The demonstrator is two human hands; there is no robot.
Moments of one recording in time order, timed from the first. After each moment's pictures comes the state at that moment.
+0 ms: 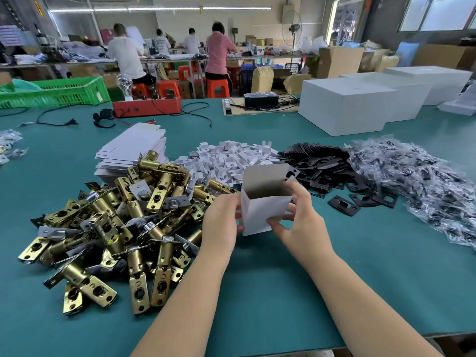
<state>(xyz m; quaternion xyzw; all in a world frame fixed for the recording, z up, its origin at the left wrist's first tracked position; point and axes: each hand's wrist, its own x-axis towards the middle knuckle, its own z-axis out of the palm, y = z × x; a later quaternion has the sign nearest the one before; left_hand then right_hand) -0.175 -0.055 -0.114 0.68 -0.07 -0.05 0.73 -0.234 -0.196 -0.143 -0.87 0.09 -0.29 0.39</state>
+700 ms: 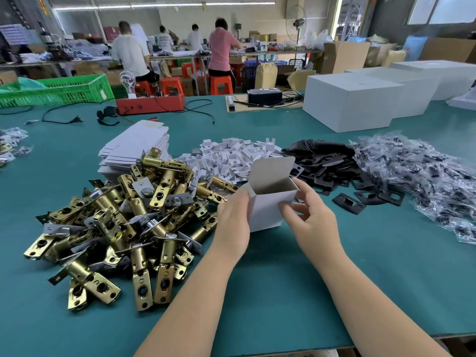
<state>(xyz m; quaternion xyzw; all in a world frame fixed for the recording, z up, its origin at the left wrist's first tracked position) -0.178 -0.058 -0.123 0.71 -0.18 -0.10 0.67 -0.237 -0.197 -0.139 -0.79 0.10 -0.31 0.51</state>
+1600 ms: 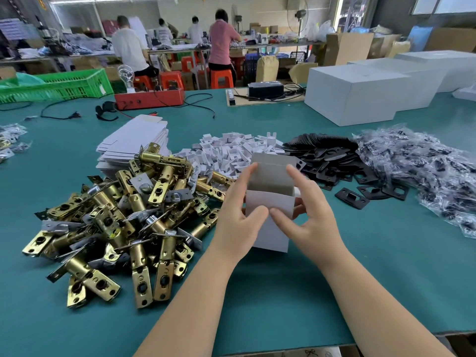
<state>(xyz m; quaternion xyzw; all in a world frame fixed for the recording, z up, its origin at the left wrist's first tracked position) -0.194 -0.049 -0.107 0.72 -0.29 -0.04 0.63 -0.249 -0.186 -0.124 -0.82 -0.04 -0.36 0.44</state>
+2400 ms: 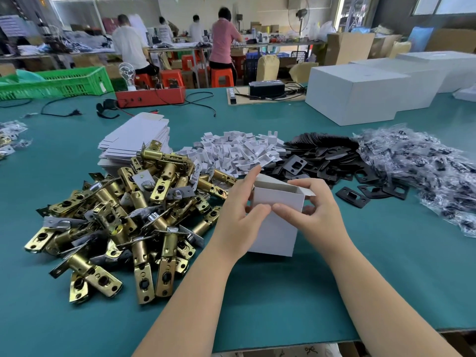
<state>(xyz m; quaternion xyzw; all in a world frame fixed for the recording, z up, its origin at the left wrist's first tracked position) -0.191 -0.047 -0.109 0.73 -0.30 -0.06 0.61 -0.246 -0.194 -0.121 -0.79 0.04 -0.30 0.54</state>
